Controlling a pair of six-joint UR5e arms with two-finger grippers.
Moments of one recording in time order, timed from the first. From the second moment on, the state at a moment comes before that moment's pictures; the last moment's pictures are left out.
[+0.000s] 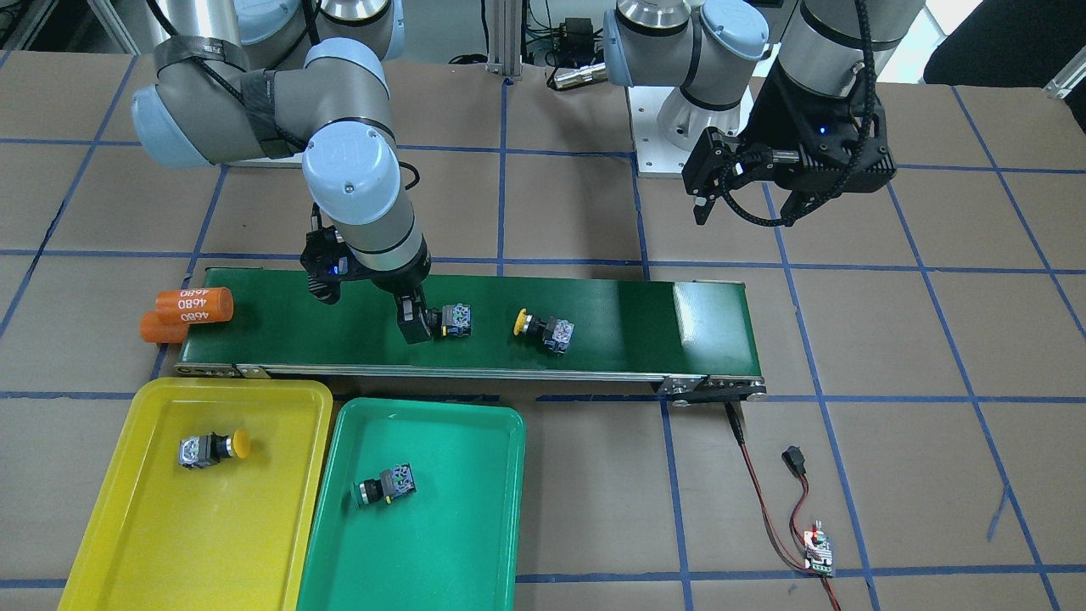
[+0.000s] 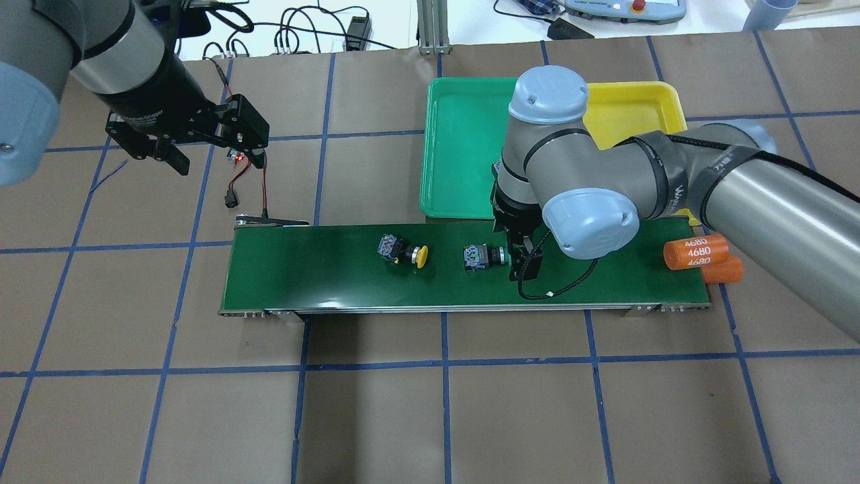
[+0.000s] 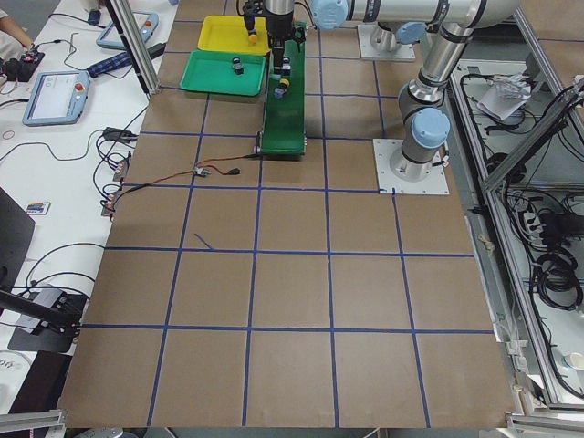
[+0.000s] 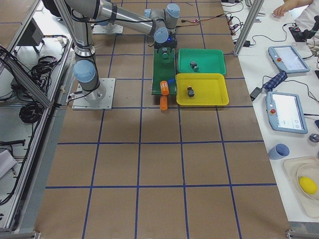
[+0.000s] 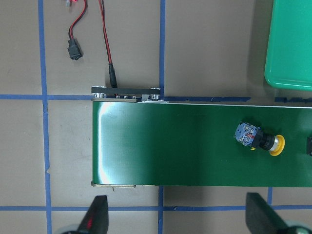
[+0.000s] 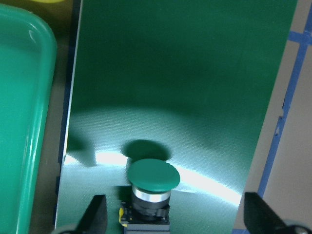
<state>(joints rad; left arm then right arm) -1.54 -1.53 -1.60 -1.52 1.54 0.00 1.80 -1.33 1.85 -1.96 -1.48 1.61</state>
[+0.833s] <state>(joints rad) -1.54 -1.52 -1.60 -1.52 1.54 0.00 1.80 -1.29 1.85 -2.00 -1.49 1.62</state>
